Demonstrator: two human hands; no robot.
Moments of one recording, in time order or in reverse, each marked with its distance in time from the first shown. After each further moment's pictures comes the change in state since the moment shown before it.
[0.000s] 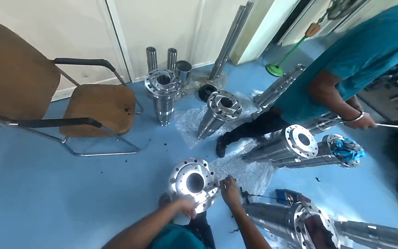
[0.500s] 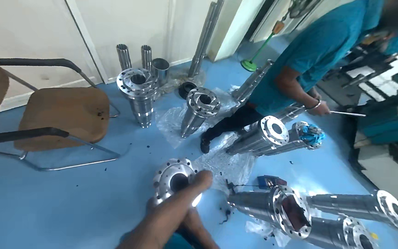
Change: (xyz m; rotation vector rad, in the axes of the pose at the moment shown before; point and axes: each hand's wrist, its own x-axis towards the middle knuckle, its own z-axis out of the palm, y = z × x) left_hand 0.056 0.146 0.053 0.798 0.255 0.344; right_hand -0.090 -0.112 0.041 0.181 -0.522 0.291
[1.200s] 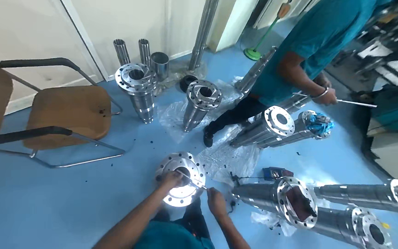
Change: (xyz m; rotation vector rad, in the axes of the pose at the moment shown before) left_hand -0.070 -0.128 0.014 -0.942 0.238 -0.282; right_hand 0.008 0.083 -0.061 0.038 0.302 0.031
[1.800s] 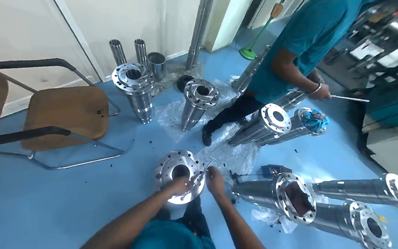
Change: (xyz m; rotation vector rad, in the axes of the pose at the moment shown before) left_hand -0.017 0.016 0.018 0.742 -0.355 0.115; right_hand 0.035 -0.043 -0.036 0.047 0.170 -0.186
